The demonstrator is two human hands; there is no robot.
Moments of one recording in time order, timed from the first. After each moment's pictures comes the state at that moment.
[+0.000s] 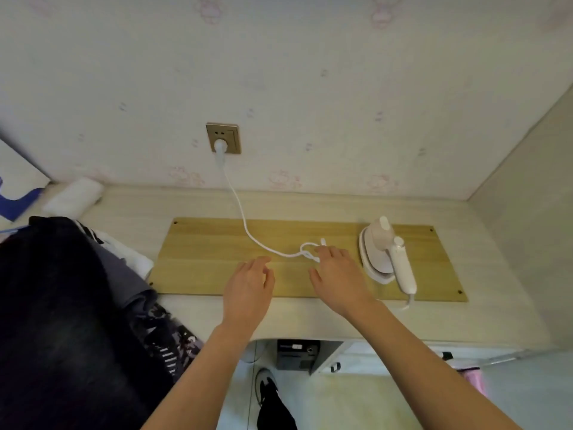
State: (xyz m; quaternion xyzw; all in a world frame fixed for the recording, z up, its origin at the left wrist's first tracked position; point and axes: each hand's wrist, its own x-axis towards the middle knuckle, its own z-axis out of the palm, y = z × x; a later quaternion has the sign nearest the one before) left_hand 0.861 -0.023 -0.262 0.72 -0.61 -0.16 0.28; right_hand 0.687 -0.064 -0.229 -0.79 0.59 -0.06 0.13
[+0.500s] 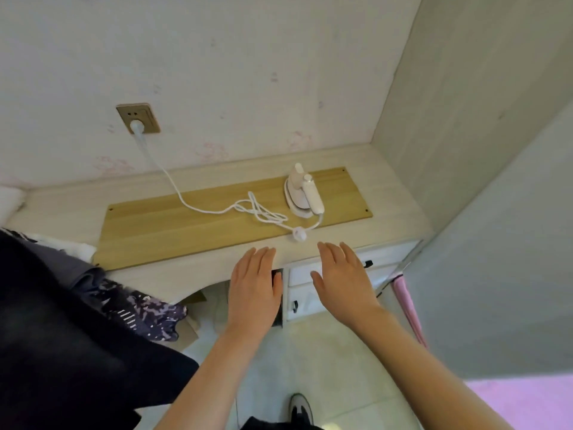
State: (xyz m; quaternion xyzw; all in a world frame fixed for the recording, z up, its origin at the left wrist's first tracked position) left_hand 0.734 0.125 -0.253 0.60 -0.77 -0.05 0.23; right_hand 0.559 0.133 -0.225 -0.72 0.68 -0.06 0.10
